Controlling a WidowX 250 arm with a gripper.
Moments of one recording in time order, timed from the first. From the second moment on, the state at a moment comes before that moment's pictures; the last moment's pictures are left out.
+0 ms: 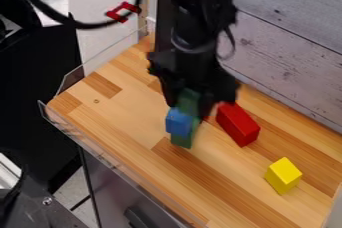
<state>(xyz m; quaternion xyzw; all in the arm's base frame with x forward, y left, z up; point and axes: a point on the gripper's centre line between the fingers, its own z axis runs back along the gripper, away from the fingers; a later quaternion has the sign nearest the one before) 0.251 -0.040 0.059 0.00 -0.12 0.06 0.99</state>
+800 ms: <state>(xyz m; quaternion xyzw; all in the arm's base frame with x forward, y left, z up) 0.236 -0.096 -0.006 0.01 -0.05 -0.04 1.00</state>
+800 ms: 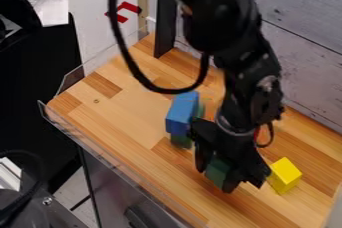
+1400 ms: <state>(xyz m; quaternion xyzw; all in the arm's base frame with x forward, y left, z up) 0.239 -0.099 -0.023 0.00 -0.06 -0.03 1.00</state>
